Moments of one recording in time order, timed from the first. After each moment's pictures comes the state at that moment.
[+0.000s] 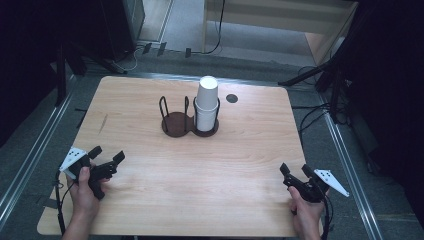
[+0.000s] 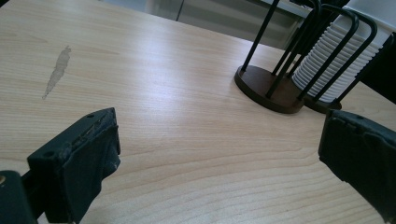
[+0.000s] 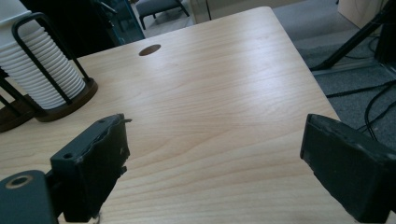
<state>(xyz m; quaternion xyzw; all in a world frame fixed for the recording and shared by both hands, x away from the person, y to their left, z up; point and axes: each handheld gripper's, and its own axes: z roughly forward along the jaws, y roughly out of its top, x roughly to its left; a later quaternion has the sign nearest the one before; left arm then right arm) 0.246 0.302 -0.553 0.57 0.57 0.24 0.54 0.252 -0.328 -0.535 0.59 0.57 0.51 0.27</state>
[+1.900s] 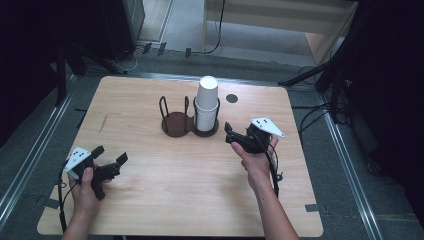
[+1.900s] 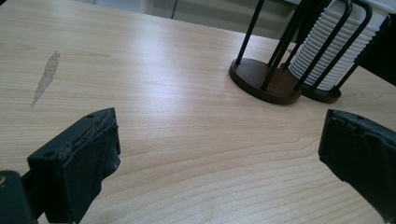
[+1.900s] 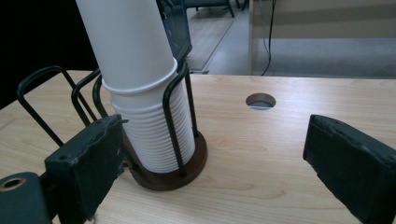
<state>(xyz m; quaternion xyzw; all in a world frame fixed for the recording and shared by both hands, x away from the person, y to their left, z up) 0.247 0.295 -0.552 0.59 0.55 0.25 0.53 0.340 -0.158 -0.453 0.50 0.65 0.51 0.28</state>
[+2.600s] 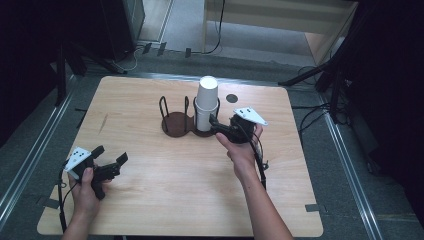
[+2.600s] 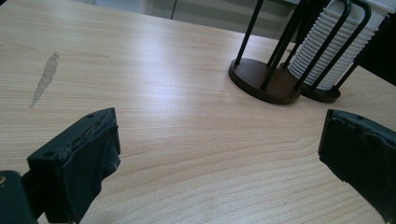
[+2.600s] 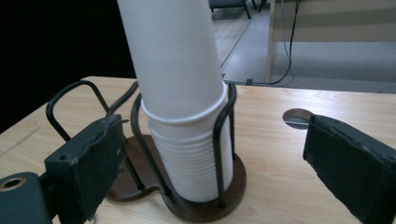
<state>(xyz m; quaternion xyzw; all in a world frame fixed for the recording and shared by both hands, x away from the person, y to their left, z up) 0.247 0.294 -0.552 0.59 0.55 0.25 0.53 0.362 -0.116 -0.445 0.48 0.66 0.52 0.26</state>
